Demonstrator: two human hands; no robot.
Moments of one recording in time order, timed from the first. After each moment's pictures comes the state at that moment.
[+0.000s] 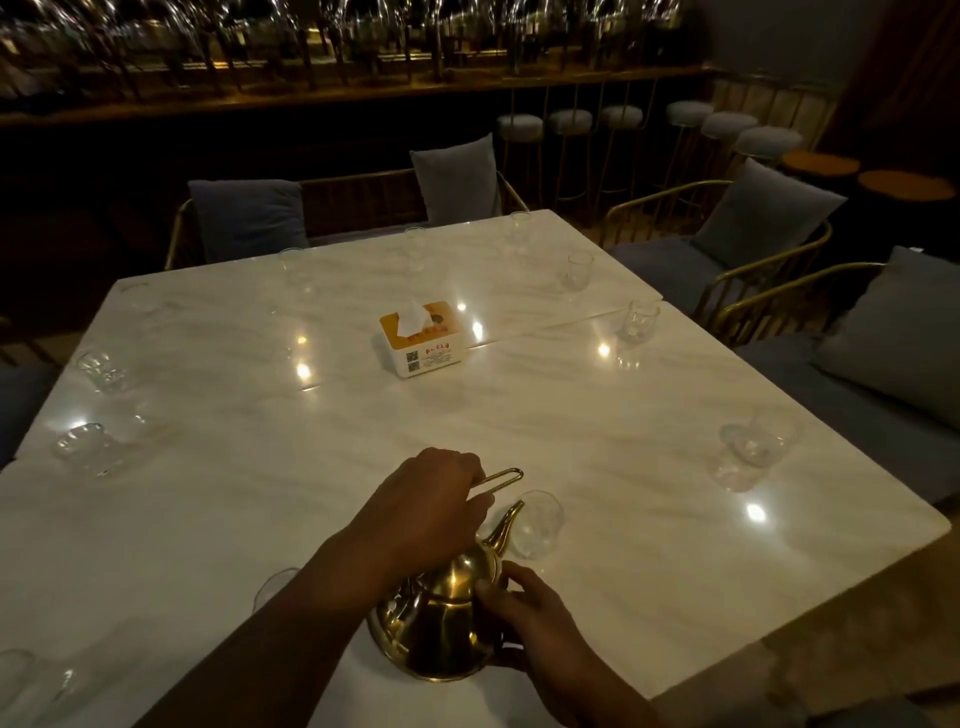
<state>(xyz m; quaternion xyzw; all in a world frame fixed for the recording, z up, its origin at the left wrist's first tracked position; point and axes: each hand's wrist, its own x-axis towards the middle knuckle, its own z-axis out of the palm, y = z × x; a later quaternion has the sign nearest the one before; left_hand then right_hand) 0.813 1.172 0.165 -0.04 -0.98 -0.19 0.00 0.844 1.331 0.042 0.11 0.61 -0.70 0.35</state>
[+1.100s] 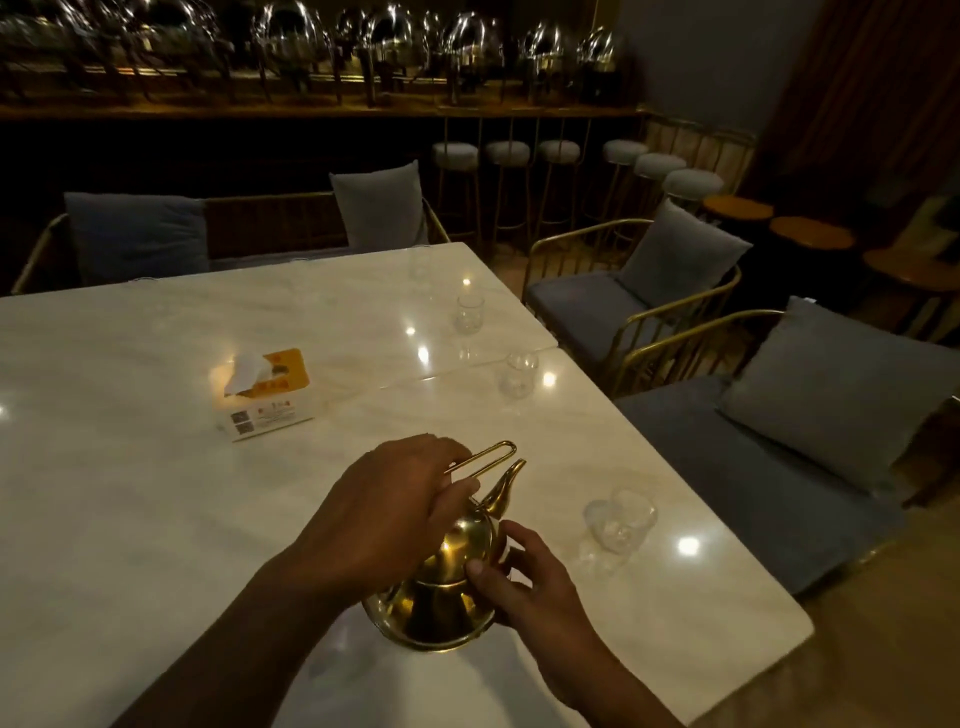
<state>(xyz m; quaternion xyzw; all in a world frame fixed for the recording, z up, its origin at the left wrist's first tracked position) 0.655 1.374 0.203 -0.07 -0.97 -0.22 0.11 0.650 1.546 0.077 0.02 0.67 -0.72 0.20</state>
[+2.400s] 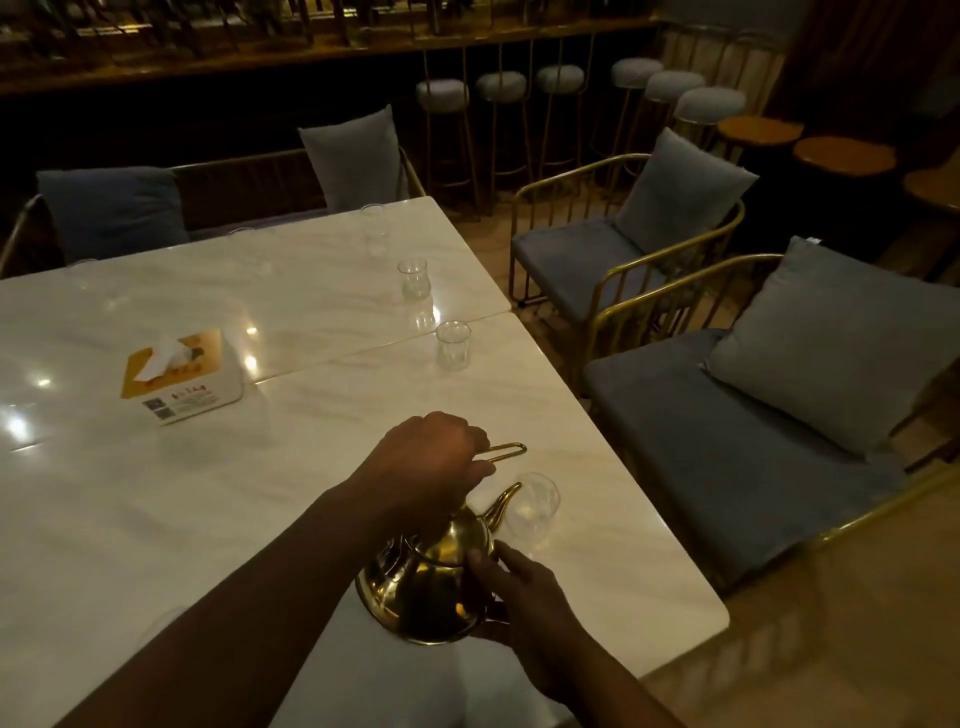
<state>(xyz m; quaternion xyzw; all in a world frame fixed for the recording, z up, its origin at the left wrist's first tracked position) 0.523 1.548 0.167 -0.13 -0.99 -0.09 -0.04 0.582 1.704 0.036 0.10 0.58 -0.73 0.36</state>
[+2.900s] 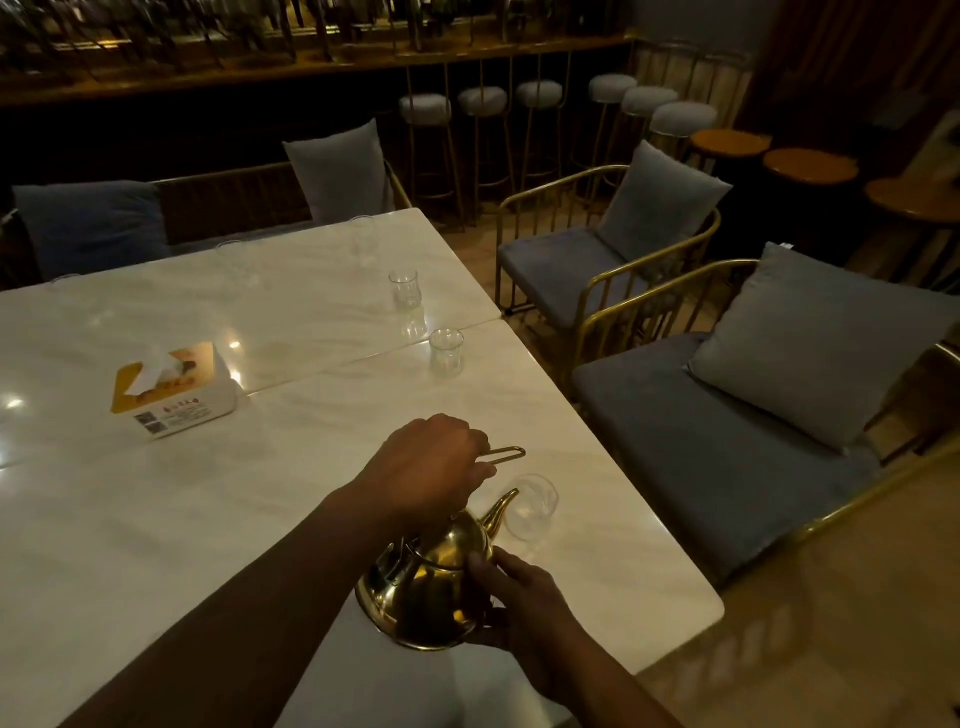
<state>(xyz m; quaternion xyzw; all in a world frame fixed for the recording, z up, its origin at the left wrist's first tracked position) 0.528 1.545 0.172 -0.15 -0.99 -0.09 -0.03 0.589 1.700 0.038 0.13 0.57 -0.73 0.36</state>
